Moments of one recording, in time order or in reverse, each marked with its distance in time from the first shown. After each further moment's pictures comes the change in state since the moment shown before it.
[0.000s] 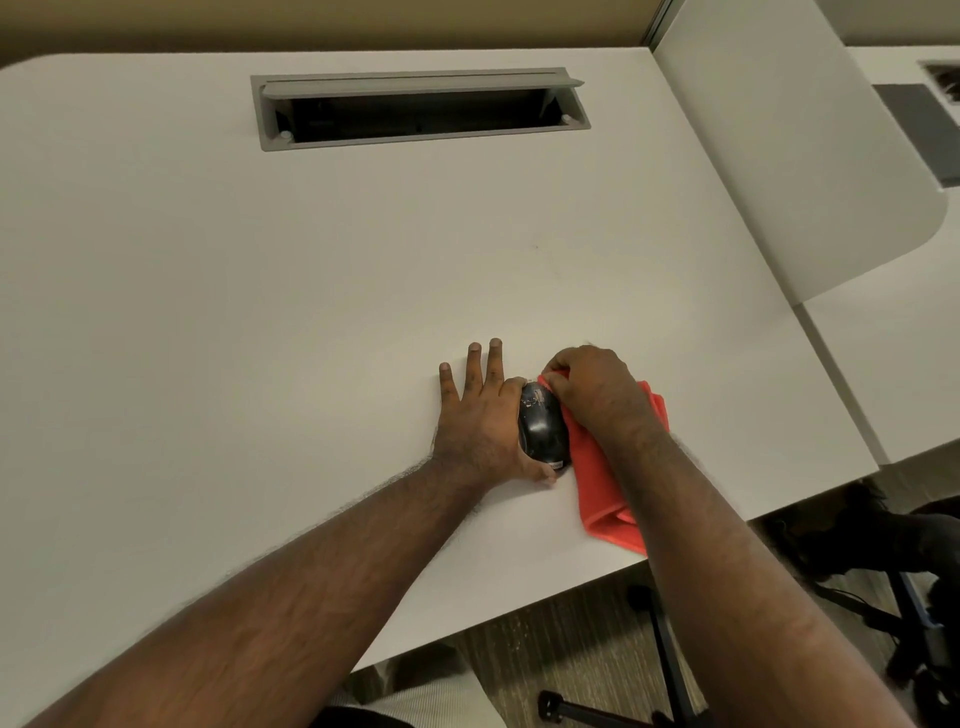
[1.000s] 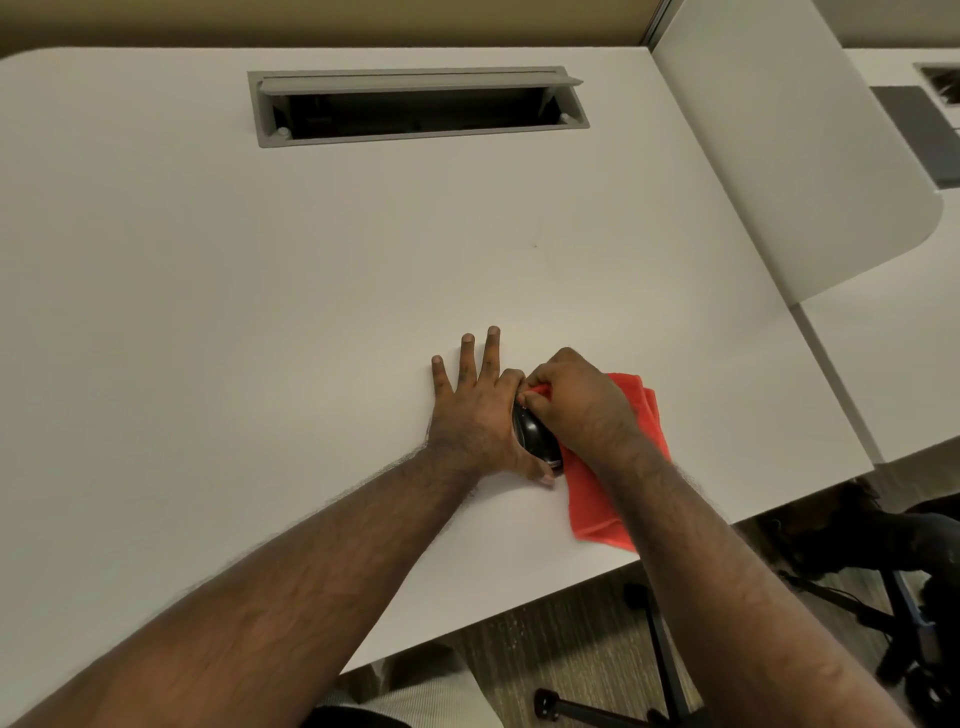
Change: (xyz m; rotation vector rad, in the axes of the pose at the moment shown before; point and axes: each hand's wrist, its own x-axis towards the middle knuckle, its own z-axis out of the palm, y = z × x) left_hand 0.006 -0.006 -0.007 -0.015 -0.033 0.033; right_hand -0.017 -0.006 0.016 -0.017 -0.005 -0.106
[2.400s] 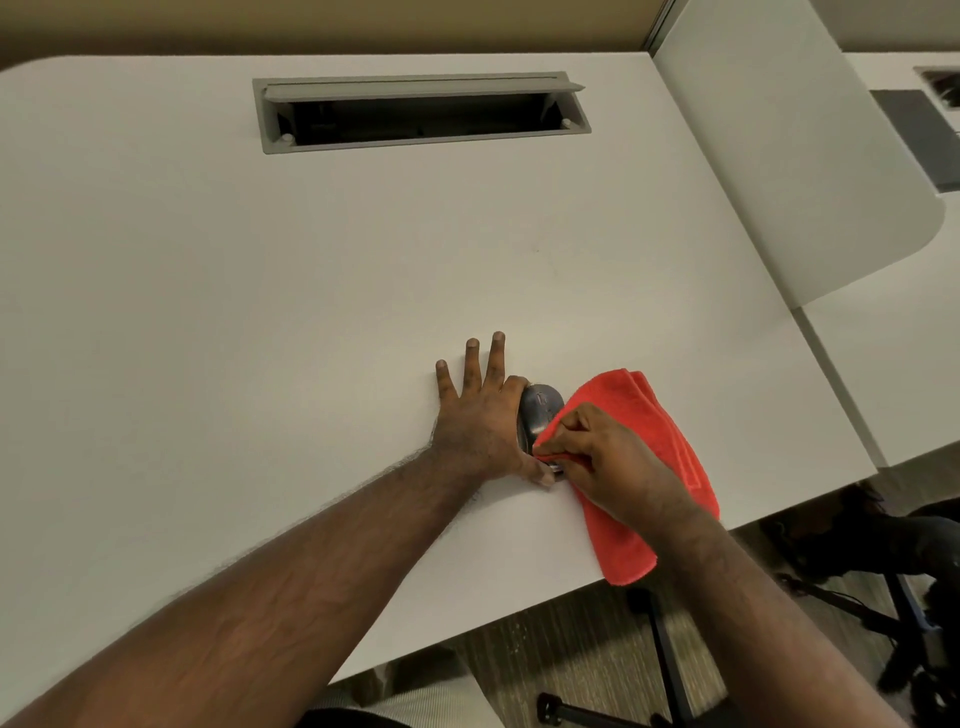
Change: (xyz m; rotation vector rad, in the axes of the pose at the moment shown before) left_hand -0.003 0.004 -0.009 0.055 -0.070 0.009; right_hand -0.058 0.042 0.006 0.089 -0.025 -0.327
